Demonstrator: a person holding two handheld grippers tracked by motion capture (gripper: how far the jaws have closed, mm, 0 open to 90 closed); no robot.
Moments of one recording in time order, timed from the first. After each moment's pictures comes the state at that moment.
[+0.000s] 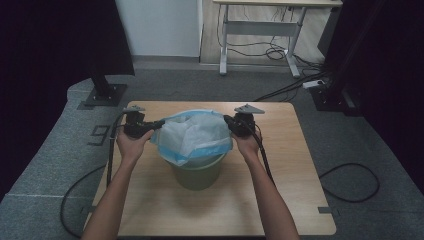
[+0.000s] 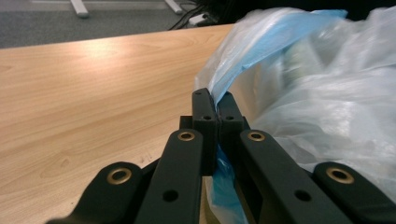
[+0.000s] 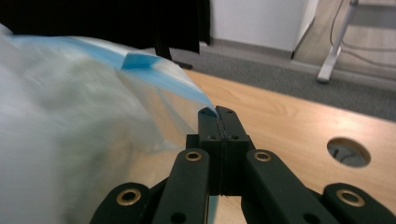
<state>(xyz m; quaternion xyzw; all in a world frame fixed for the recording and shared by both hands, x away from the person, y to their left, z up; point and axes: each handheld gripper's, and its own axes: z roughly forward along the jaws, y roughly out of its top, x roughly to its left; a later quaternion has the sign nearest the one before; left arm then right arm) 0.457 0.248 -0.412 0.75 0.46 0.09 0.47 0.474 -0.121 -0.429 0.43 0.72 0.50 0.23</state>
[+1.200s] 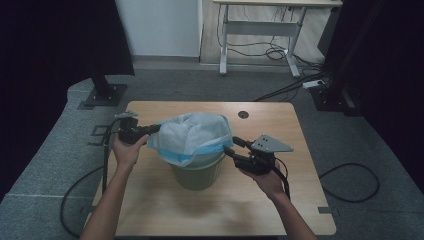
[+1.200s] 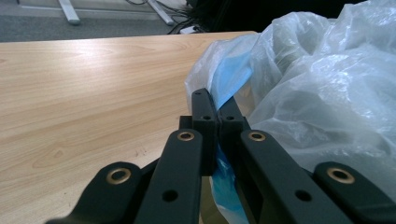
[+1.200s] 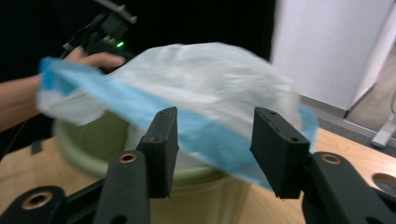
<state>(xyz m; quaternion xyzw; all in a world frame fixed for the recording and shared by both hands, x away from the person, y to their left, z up) 0.440 0.264 -0.420 0.73 0.45 0.08 0.51 0.327 -0.151 -0.388 0.29 0.73 0.59 0.21</state>
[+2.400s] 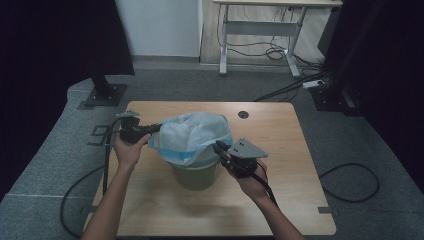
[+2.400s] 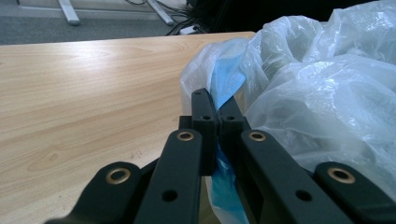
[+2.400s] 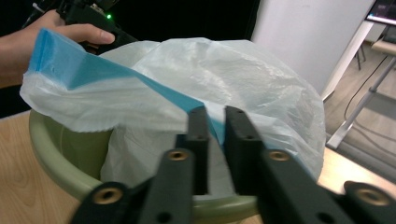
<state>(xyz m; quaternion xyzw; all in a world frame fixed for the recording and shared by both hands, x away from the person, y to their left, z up) 0.438 0.258 -0.415 0.73 0.45 0.08 0.50 0.320 -0.102 -0.390 0.28 0.75 0.53 0.29</state>
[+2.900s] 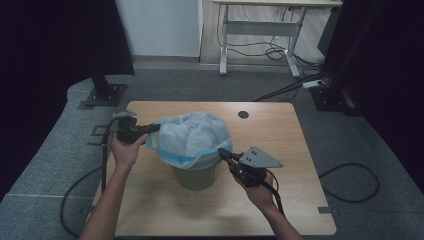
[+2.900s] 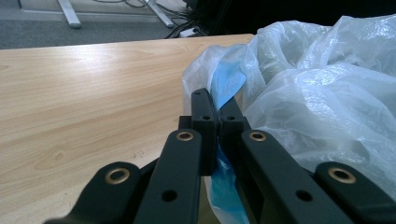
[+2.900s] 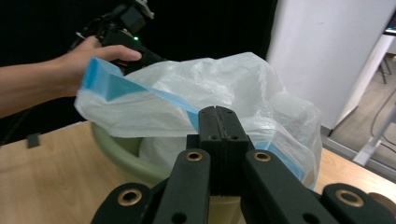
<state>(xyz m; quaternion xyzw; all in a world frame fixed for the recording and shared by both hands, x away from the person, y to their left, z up) 0.433 0.263 -0.410 0.73 0.45 0.09 0.51 0.295 -0.123 -0.387 0.26 0.73 0.58 0.26</state>
